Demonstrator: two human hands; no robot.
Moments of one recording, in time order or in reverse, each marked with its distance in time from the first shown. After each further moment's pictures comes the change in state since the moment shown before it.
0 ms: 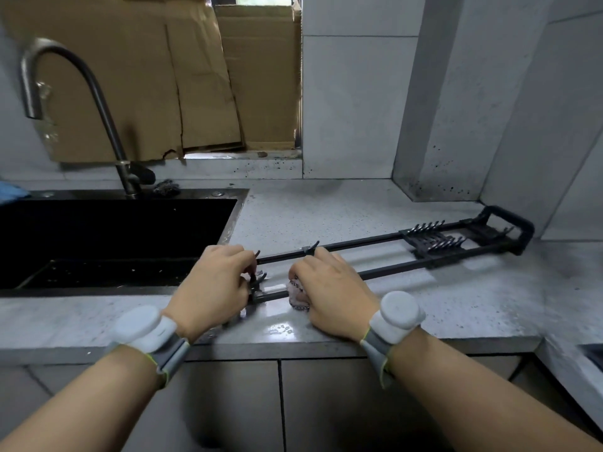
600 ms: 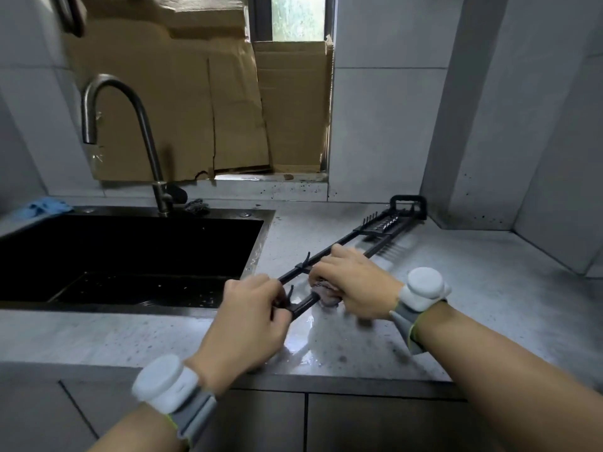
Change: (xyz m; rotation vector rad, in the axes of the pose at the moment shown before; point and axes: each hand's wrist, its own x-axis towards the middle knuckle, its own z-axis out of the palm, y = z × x) left_hand -0.018 0.007 -0.004 -0.110 0.180 -0.089; right_hand 0.059 0.038 -0.008 0.030 -0.069 -0.228
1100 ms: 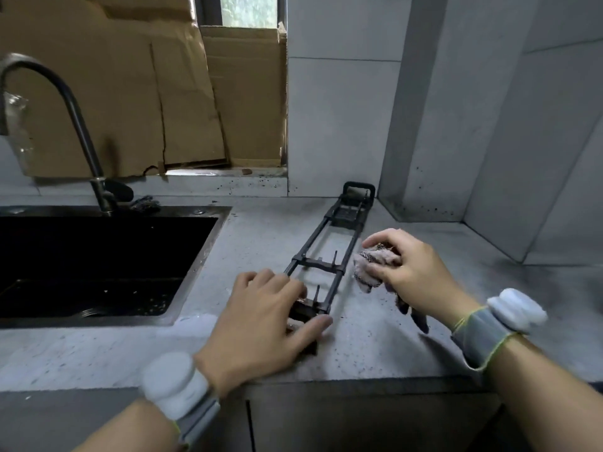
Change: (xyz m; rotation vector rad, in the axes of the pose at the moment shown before) left_hand 0.024 0.069 0.049 0.160 -0.169 0.226; right_hand -0.112 0.057 -0.049 0.489 0.400 0.602
